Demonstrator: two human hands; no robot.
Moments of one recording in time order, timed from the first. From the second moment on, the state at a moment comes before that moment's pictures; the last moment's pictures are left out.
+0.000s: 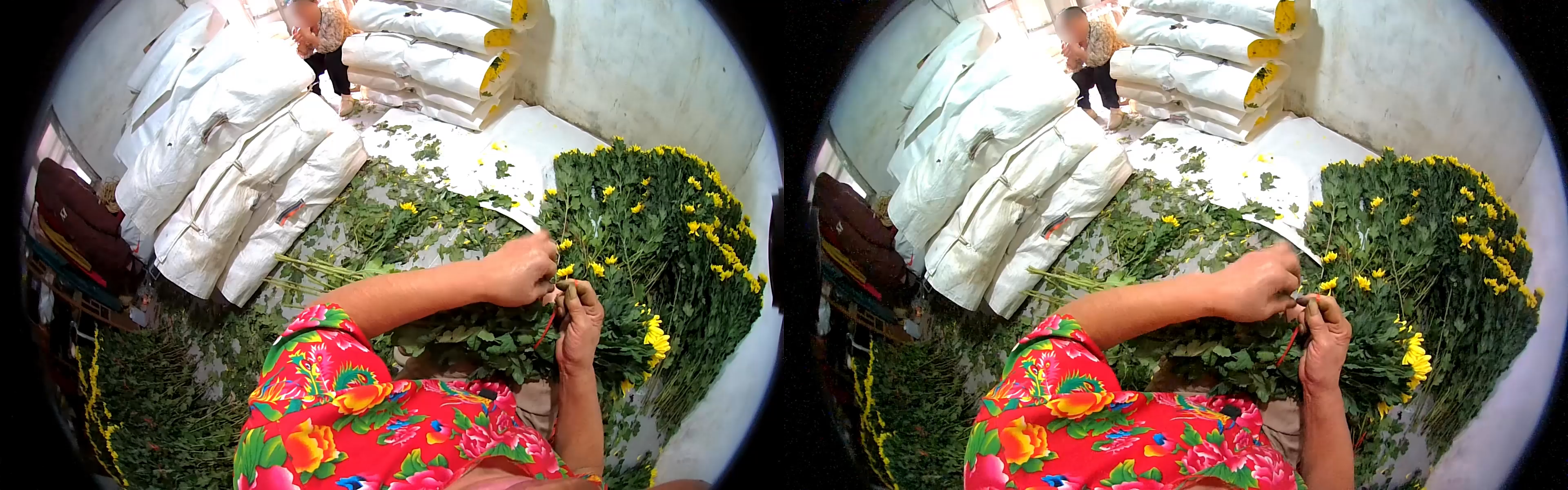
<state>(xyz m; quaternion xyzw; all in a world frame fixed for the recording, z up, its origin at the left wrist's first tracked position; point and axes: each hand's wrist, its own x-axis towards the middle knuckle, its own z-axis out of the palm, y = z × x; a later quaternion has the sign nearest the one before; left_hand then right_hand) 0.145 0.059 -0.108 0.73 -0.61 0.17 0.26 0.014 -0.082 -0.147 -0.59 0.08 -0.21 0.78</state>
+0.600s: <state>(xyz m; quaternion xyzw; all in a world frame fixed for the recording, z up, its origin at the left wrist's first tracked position) 0.140 0.060 -0.156 0.60 -0.30 -0.46 0.59 0.015 -0.101 -0.139 -0.55 0.05 -0.13 0.83</state>
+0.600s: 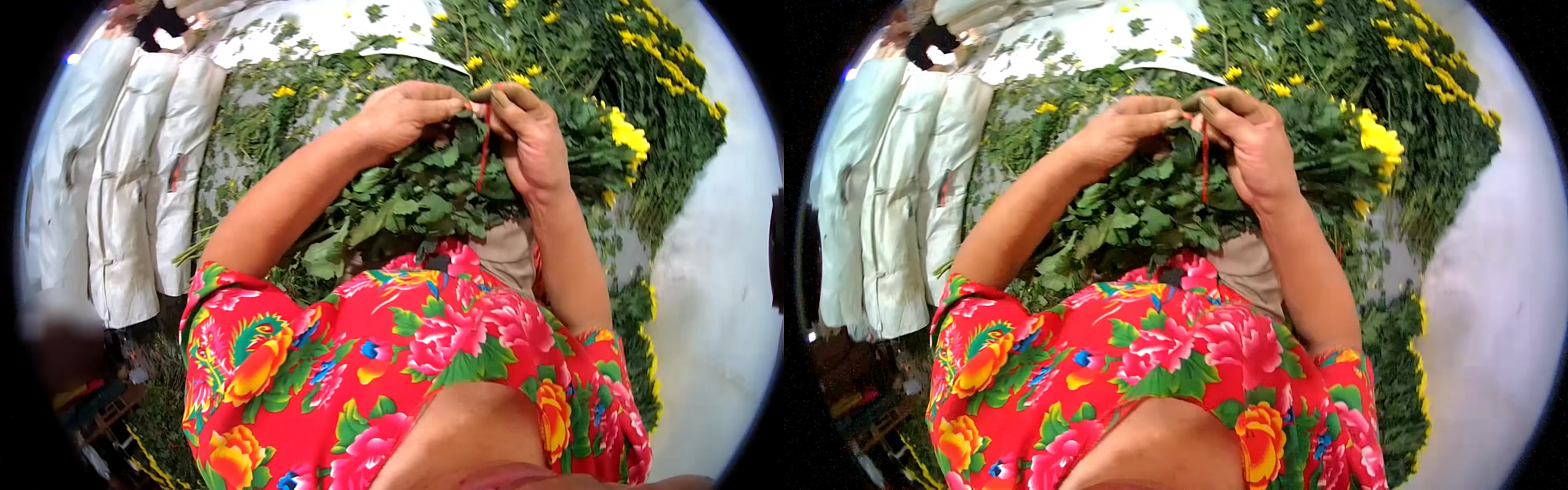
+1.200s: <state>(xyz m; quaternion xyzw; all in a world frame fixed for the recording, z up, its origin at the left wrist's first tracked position) 0.132 0.059 -0.158 0.56 -0.19 -0.46 0.66 0.016 -0.108 -0.133 -0.53 0.02 -0.10 0.84</state>
